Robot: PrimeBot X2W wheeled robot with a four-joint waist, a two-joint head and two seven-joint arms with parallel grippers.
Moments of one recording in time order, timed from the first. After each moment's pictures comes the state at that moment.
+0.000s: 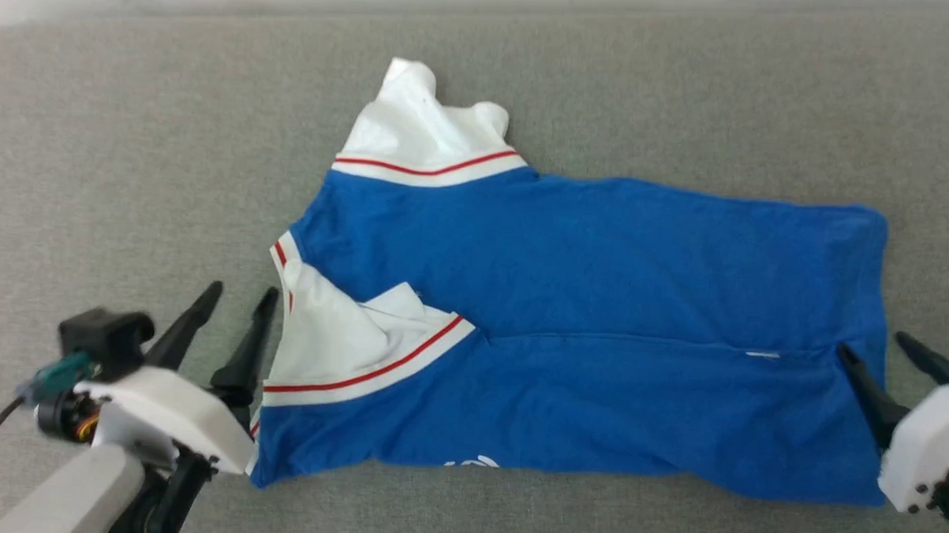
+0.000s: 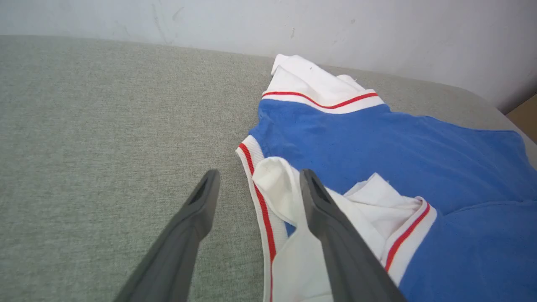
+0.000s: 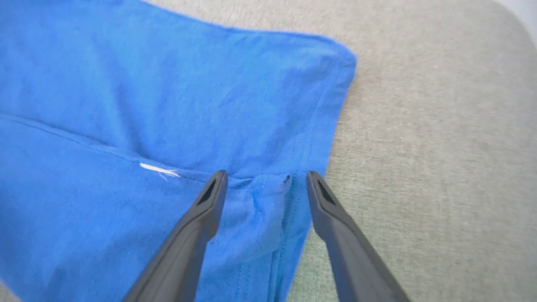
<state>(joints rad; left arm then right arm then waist) -0.31 0.73 -0.67 0.05 -1.00 0.17 -0.22 -0.05 -0.44 -0.01 -0.06 0.41 0.13 0.42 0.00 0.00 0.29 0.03</state>
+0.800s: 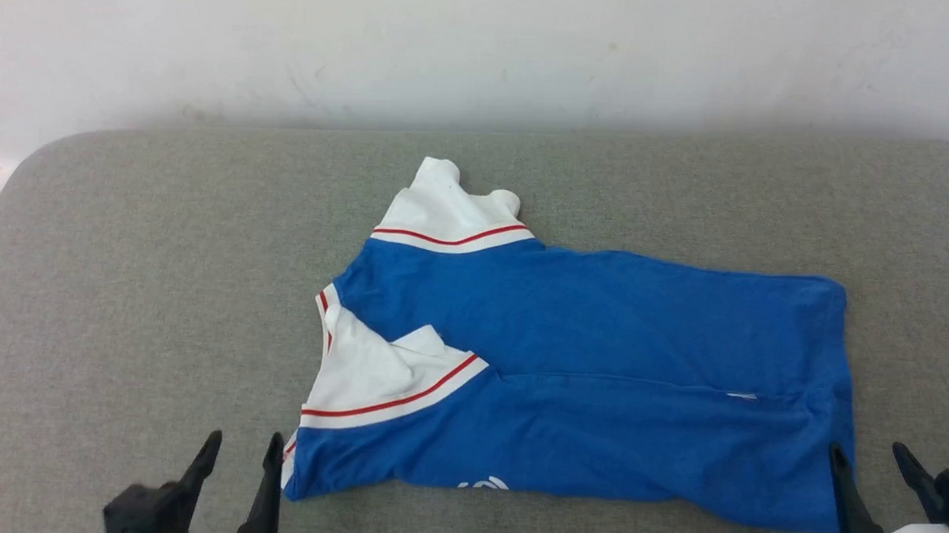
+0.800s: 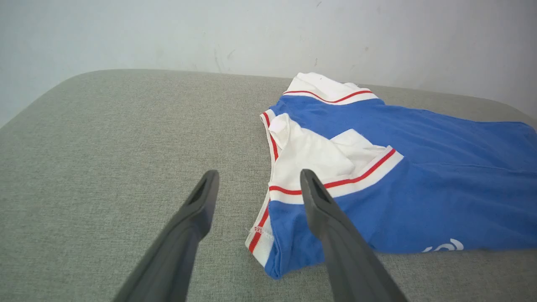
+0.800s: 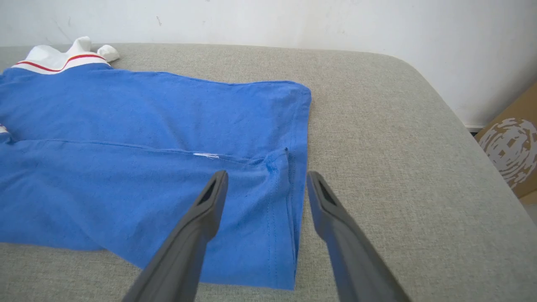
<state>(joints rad) 0.20 0.43 -0.30 -0.07 -0.51 0.20 -0.19 0.25 -0.11 -0.19 -0.14 0.11 0.13 0.16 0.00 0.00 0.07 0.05</state>
